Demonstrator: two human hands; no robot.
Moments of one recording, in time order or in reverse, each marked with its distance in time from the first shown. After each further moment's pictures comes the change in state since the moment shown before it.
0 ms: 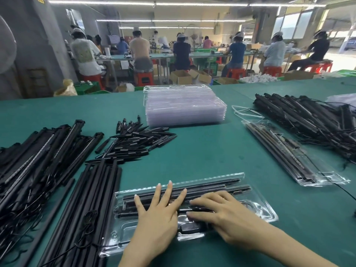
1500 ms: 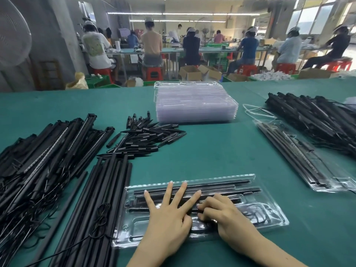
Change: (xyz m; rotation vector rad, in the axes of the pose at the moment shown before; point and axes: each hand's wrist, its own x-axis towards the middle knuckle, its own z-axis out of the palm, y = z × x) left_hand -0.003 -0.002 0.008 0.103 0.132 0.101; right_hand 0.019 -0.016 0.035 0.283 0.351 0.102
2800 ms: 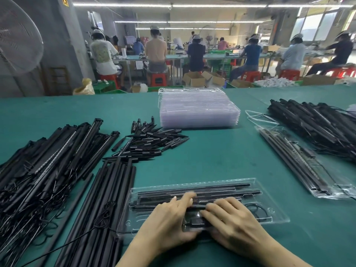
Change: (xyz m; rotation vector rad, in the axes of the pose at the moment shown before) left_hand -0.004 -0.008 -0.021 -0.135 0.096 0.219; right_hand -0.006 0.009 -0.009 -0.435 0.155 -0.298
